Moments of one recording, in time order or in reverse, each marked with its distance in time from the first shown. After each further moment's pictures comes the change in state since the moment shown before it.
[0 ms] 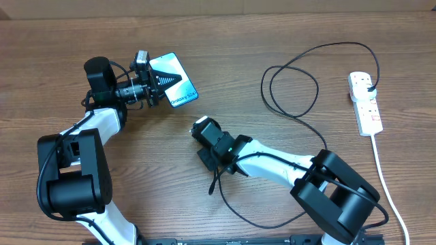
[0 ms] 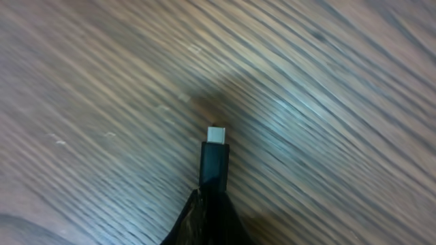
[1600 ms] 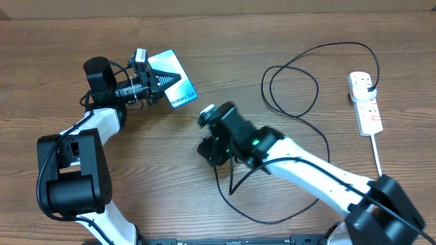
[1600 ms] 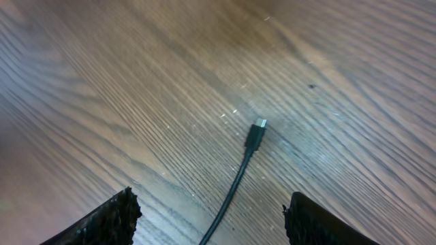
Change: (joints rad) left arm 0.003 0.000 0.000 0.000 -0.023 0.118; right arm -0.041 -0.235 0.001 -0.097 -0.175 -0.143
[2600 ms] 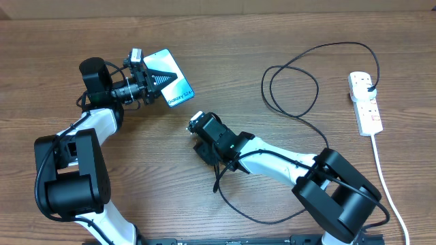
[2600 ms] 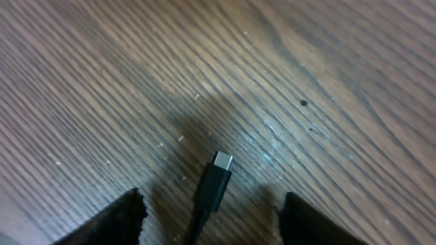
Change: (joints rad) left arm 0.024 0.000 0.000 0.000 -0.002 0.000; right arm 0.032 0.234 0.000 0.198 0.188 -0.054
